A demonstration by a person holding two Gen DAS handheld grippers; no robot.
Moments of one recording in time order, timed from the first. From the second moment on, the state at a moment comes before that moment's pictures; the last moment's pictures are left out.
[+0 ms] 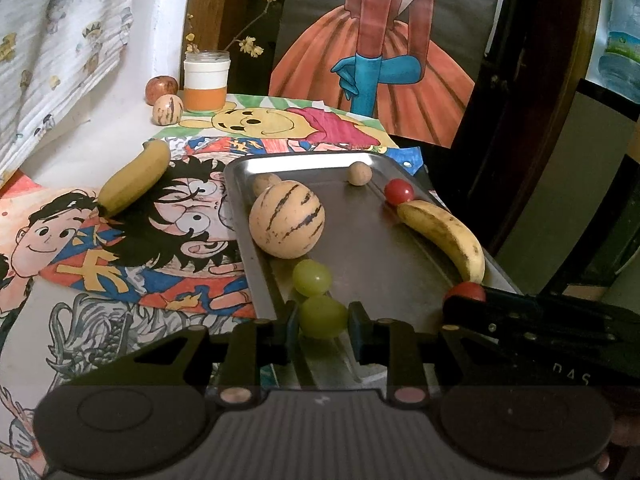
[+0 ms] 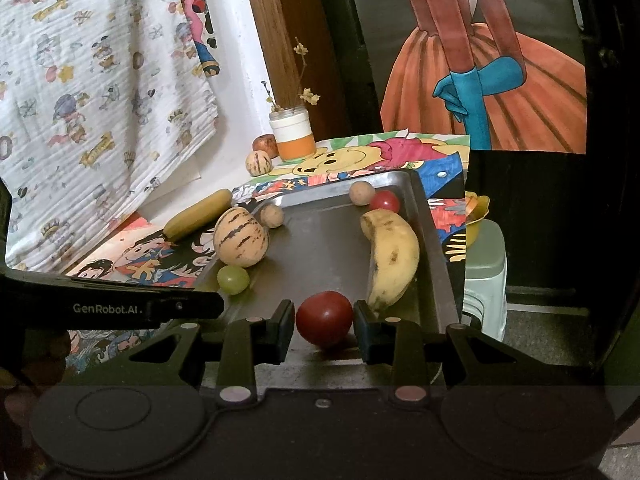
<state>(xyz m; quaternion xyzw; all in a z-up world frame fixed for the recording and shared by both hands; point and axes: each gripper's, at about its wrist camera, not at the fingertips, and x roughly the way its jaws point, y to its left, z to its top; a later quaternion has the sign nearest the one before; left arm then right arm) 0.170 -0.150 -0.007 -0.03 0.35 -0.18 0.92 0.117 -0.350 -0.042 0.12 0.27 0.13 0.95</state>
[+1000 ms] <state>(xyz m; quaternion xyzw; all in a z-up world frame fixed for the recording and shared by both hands) 0.127 -0.104 0.029 -0.06 0.30 -0.15 0.94 0.075 -0.335 -0.011 0.09 0.26 0.09 0.96</state>
